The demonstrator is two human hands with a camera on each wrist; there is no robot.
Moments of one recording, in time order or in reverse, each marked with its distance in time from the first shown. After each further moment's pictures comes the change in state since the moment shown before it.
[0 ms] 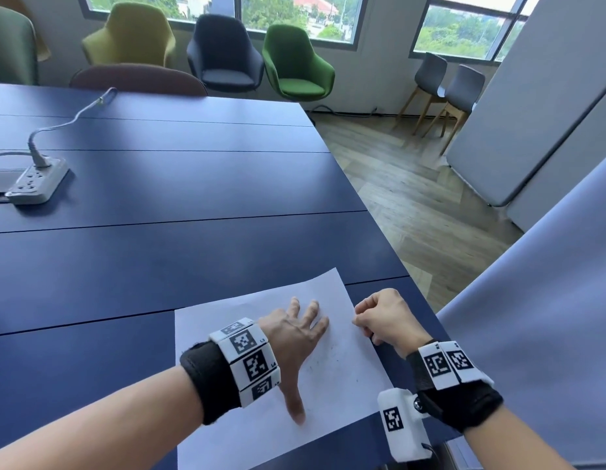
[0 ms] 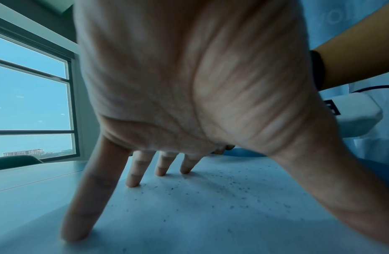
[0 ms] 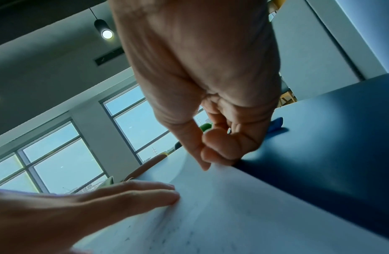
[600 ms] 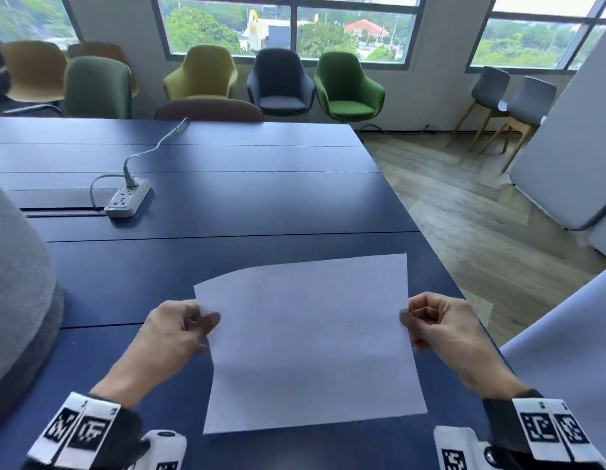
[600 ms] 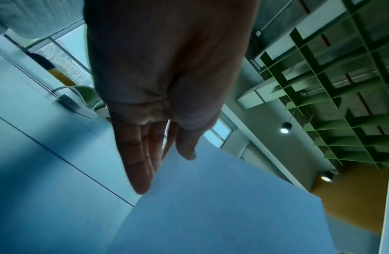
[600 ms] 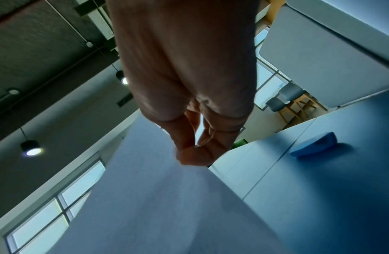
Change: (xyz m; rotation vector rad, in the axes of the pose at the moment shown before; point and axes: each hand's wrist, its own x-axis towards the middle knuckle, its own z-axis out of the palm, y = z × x) left_hand -0.147 -0.103 0.056 -1.171 0.800 -0.626; right_hand -0.026 -0.022 -0.014 0.333 -0.063 -0.359
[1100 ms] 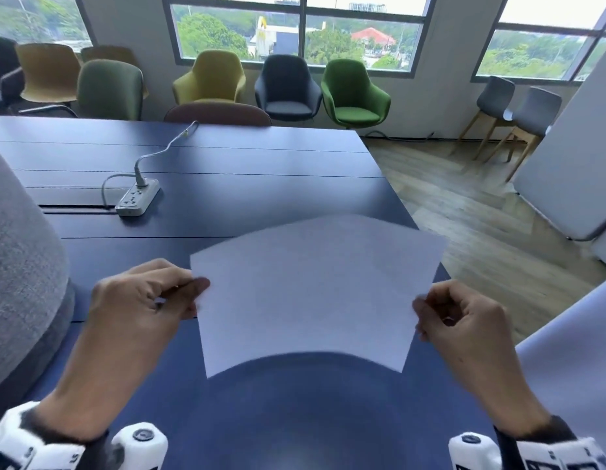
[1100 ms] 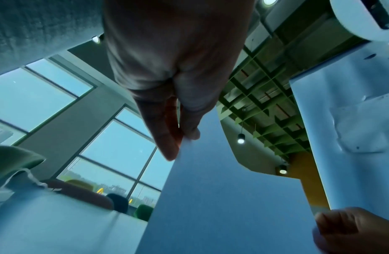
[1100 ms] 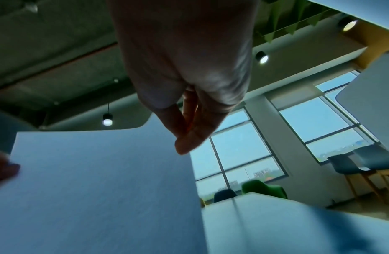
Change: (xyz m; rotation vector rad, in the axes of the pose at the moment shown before) left_hand -0.042 0.051 -0.034 0.022 0.373 0.532; right_hand -0.032 -0.040 0.009 -0.289 0.285 -0.376
